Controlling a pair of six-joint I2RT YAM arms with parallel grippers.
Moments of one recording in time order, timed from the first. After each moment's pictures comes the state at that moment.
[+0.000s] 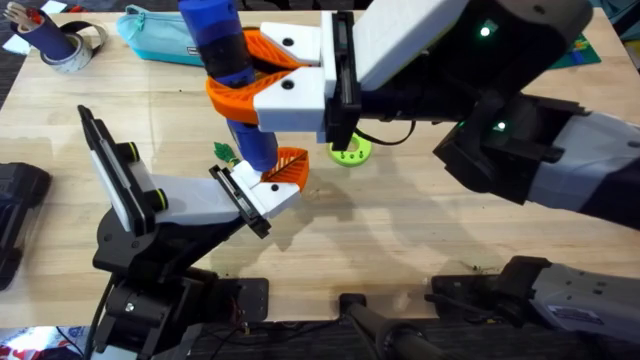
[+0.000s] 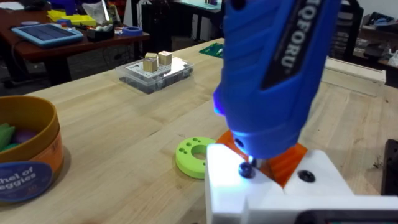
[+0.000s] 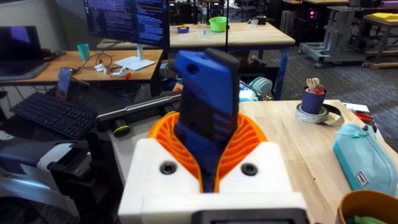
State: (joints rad) left arm -0.23 0.03 0.00 0.00 0.67 -0.08; right arm 0.78 1.31 0.83 0.64 -0.75 0.12
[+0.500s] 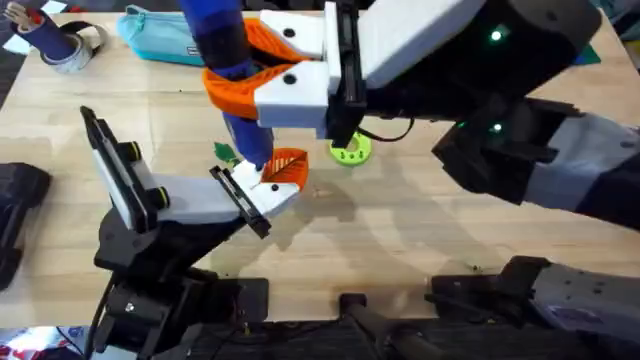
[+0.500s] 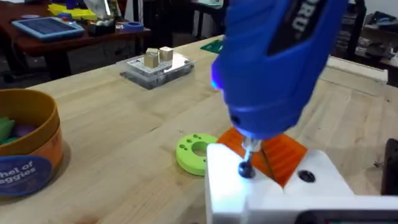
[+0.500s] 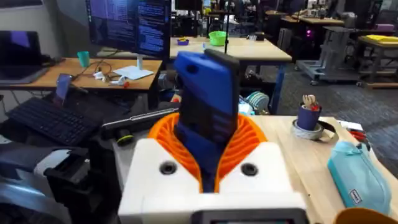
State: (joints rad) left arm -0.23 0.03 0.00 -0.02 0.66 -0.09; right arm 0.78 1.32 0.82 0.74 -0.76 0.12
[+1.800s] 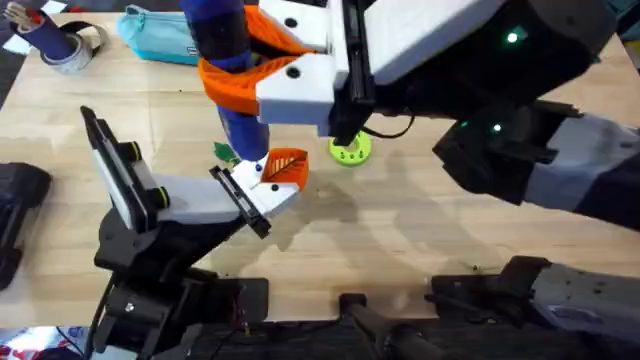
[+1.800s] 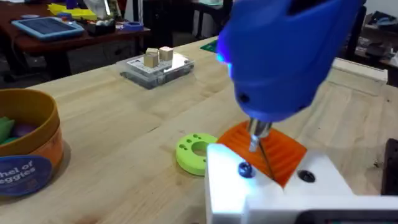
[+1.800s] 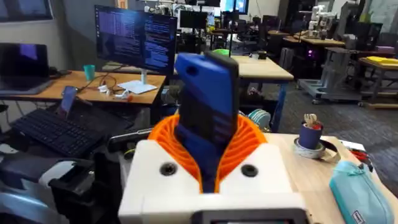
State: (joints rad) left arm -0.23 0.03 0.00 -0.02 0.66 -0.09; right arm 0.78 1.32 0.81 0.82 -0.77 0.16
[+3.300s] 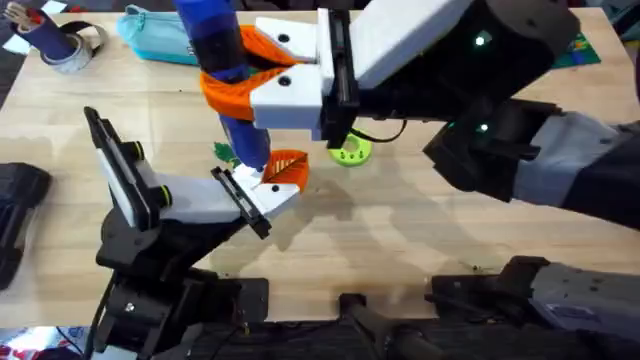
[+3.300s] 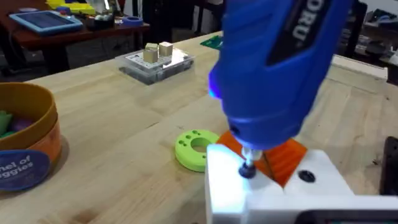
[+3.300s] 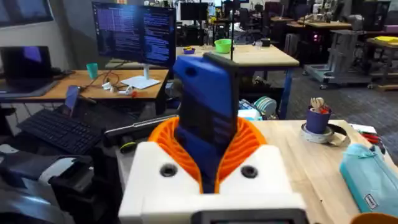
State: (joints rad) left arm -0.23 0.03 0.00 -0.03 0.66 -0.09; right arm 0.78 1.35 0.81 0.78 -0.77 0.17
